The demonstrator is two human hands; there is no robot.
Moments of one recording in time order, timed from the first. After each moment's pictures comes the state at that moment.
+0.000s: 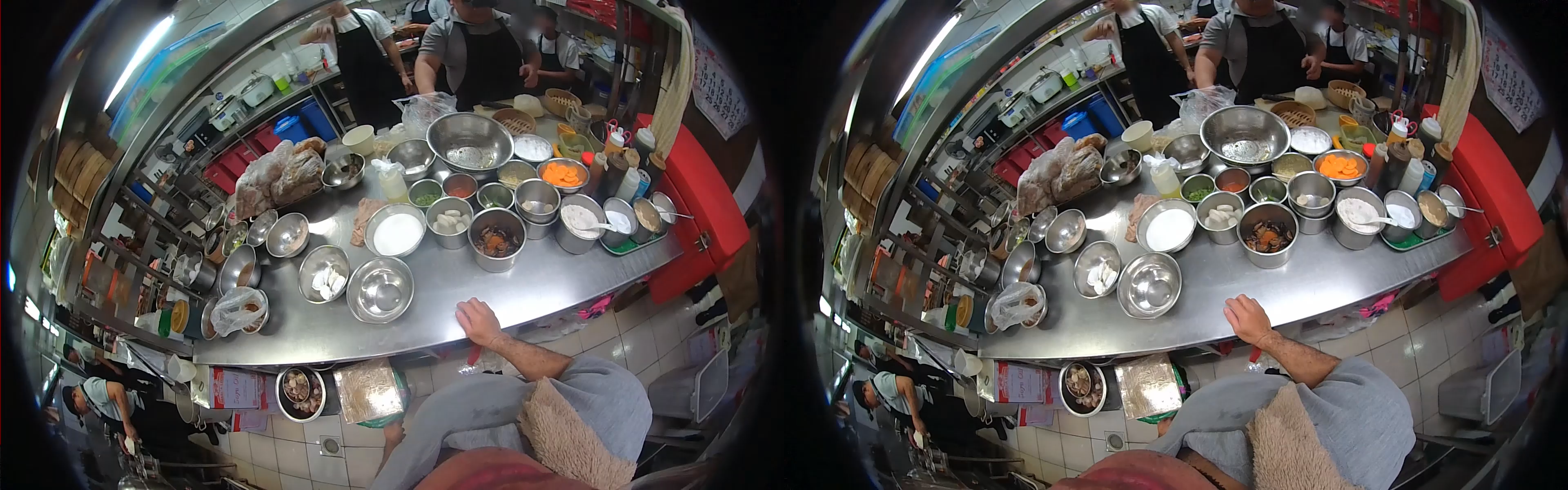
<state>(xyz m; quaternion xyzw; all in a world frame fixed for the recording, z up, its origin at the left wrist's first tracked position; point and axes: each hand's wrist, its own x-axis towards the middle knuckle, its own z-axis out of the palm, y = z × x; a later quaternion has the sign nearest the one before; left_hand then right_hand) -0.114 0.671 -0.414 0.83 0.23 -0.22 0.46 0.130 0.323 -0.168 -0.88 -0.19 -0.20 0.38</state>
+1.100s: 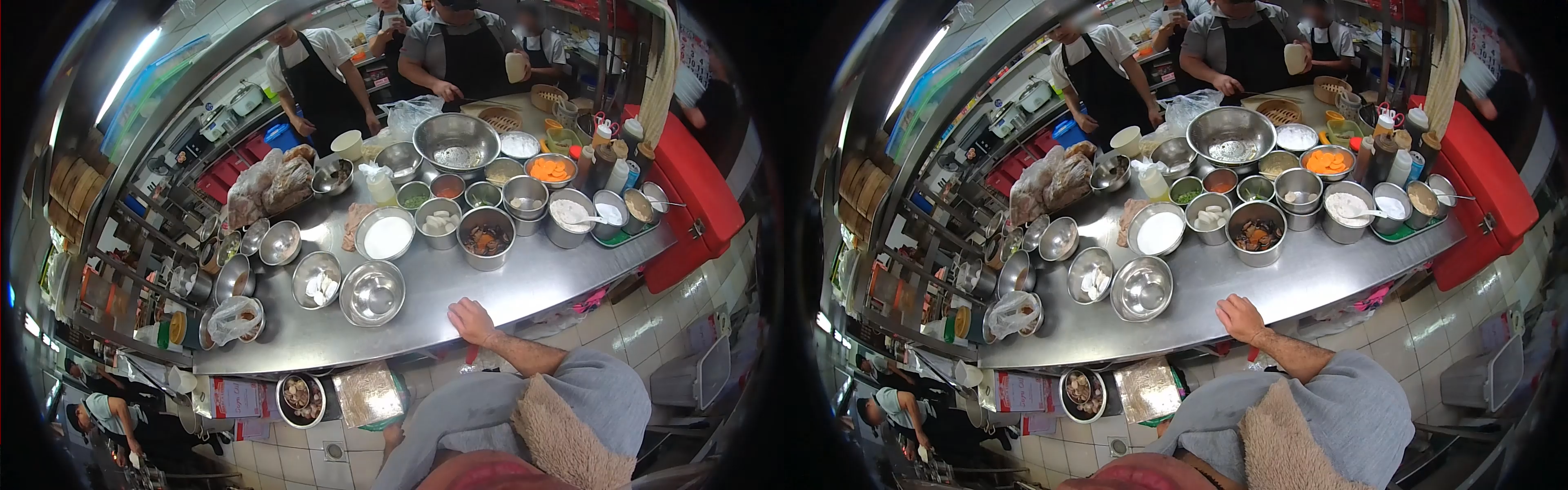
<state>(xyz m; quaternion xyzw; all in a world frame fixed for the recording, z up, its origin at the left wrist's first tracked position) -0.111 0.673 -0.415 0.69 0.38 -0.24 0.57 0.129 0.322 -0.164 -0.88 -0.20 -0.20 0.38</state>
